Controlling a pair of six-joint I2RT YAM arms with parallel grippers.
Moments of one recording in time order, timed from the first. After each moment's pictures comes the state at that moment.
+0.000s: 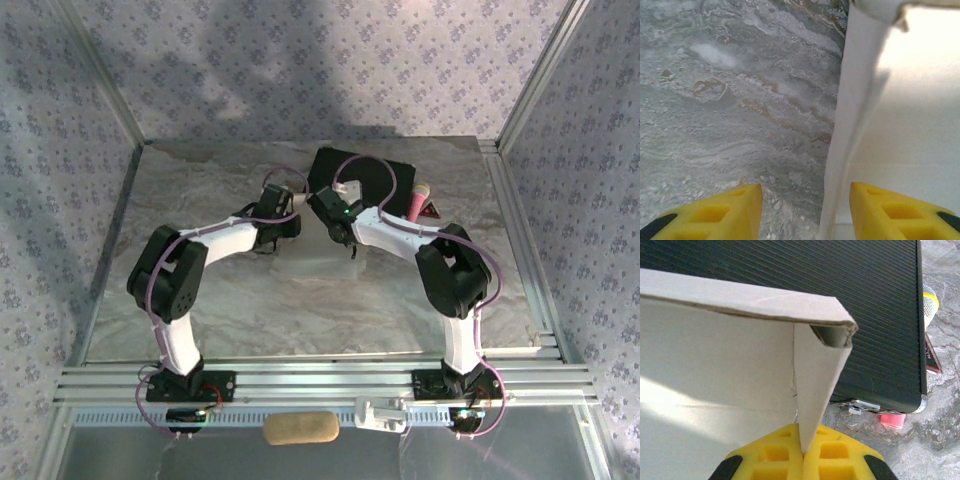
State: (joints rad) left arm -0.53 1.85 1.13 -0.14 -0.13 -0.45; right arm 0.72 1.95 1.43 -0.63 0.74 0.48
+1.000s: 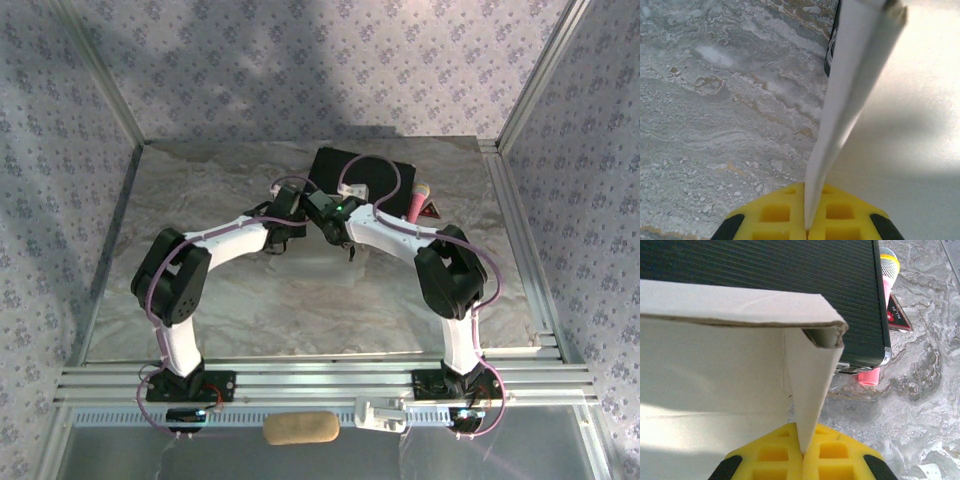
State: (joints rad) left arm -0.63 1.83 1.18 -0.26 -0.28 -0.54; right arm 0.77 1.96 1.51 -0.89 0.79 0.77
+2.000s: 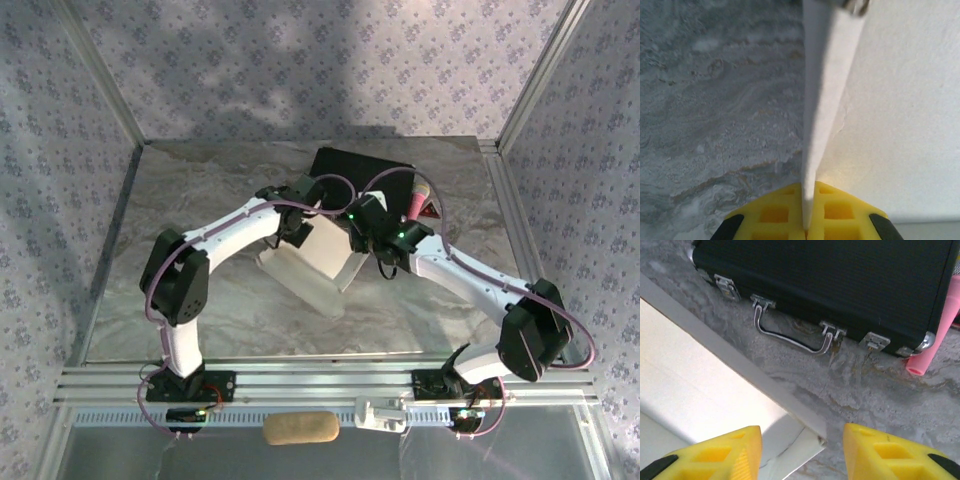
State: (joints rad) left arm -0.71 1.87 1.51 -0.90 -0.33 -0.03; right arm 0.72 1.42 1.10 -0.60 0.35 0.46
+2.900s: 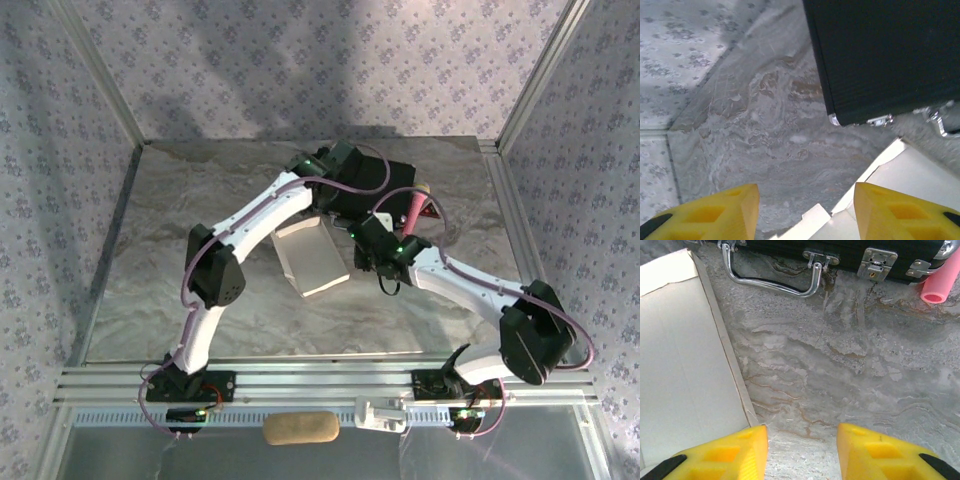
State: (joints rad) left arm -0.79 2.13 2.19 -1.15 -0.65 -0.03; right arm 0.74 1.39 0.96 -0.58 0.33 0.65
